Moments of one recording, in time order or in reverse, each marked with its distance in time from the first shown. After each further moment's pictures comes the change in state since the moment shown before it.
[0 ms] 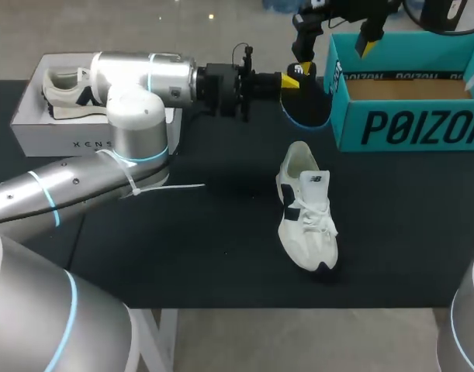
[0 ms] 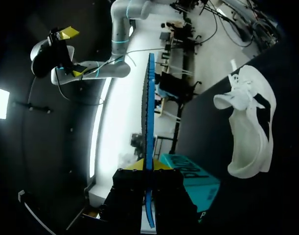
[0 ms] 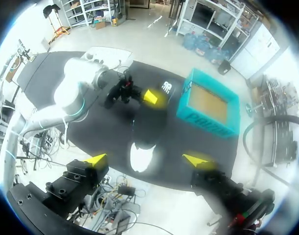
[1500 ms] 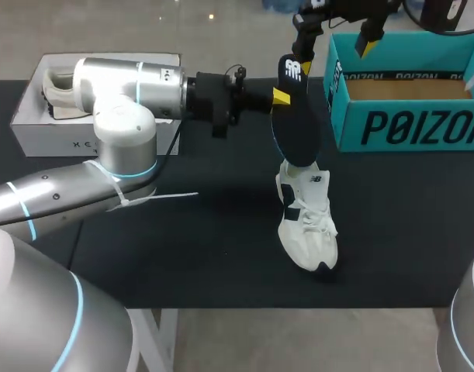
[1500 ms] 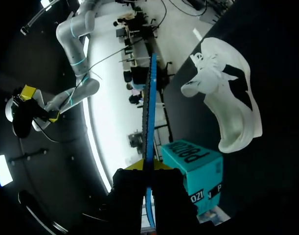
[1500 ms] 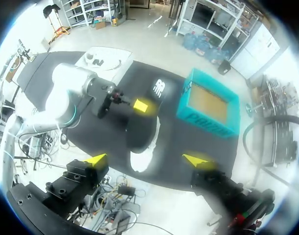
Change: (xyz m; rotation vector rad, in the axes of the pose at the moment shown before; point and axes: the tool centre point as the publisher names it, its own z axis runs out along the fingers) left arm 0.012 -0.025 -0.017 -0.061 0.086 0.404; right arm 0.000 0.000 0.000 0.000 0.000 0.000
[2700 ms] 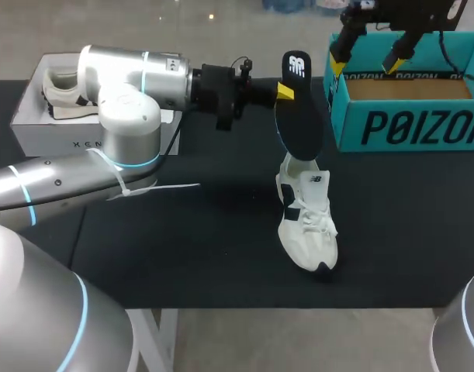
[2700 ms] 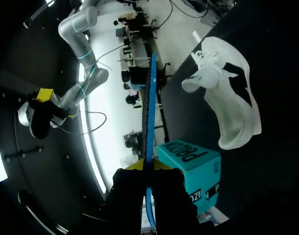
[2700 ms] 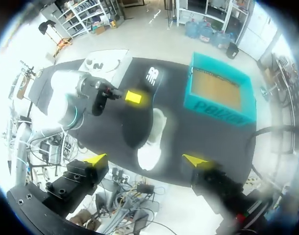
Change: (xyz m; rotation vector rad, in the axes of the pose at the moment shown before) left arm 0.001 0.011 0.007 0.009 0.050 -0.021; right arm -0.052 -0.016 0.032 0.031 0.217 0.134
